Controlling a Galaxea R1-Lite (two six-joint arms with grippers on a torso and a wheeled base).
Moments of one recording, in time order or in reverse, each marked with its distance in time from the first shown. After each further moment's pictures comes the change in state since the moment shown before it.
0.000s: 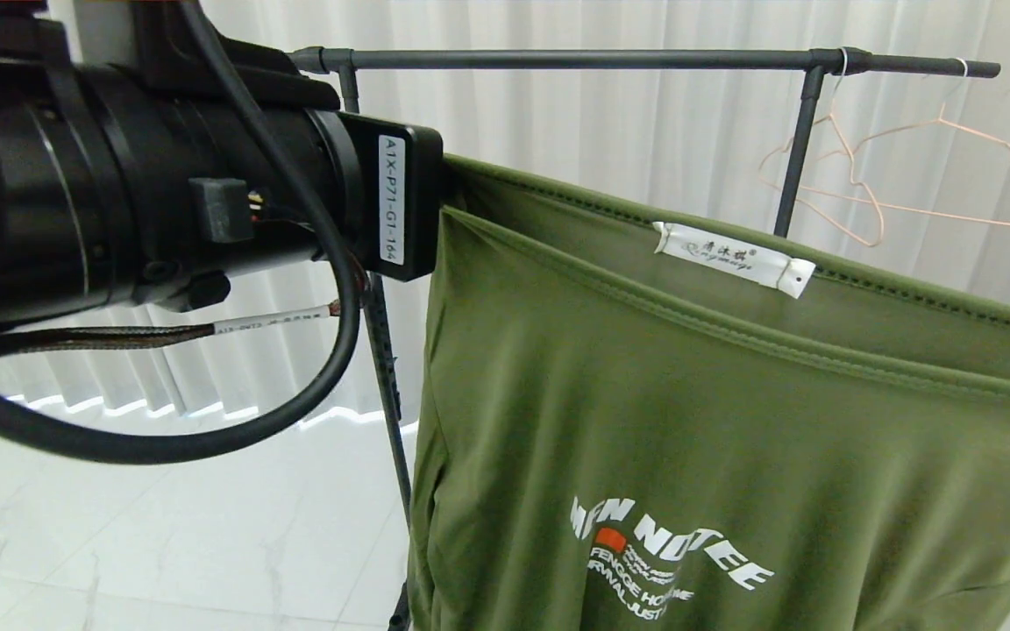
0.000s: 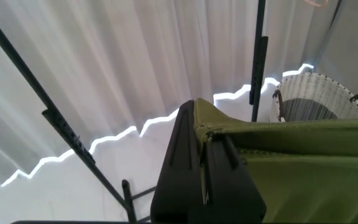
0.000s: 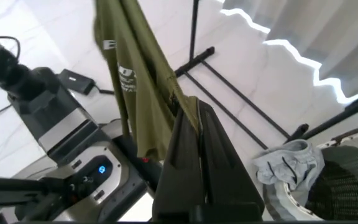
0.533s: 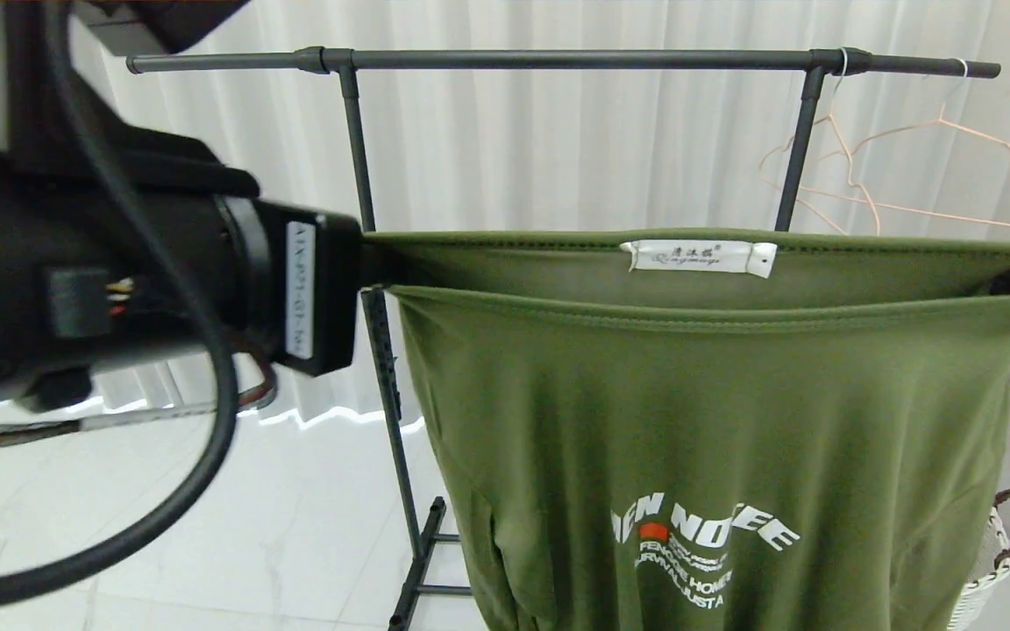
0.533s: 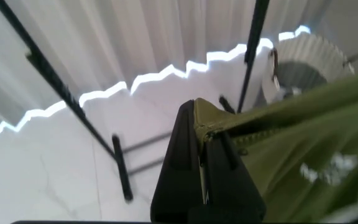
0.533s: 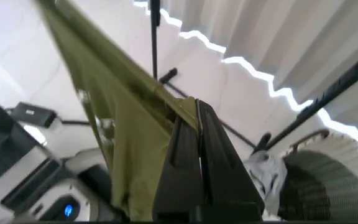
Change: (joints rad) left arm -0.029 -0.090 0.007 0.308 -0.002 -0.186; right arm -0.008 0.059 -0.015 -0.180 -0.179 -0.003
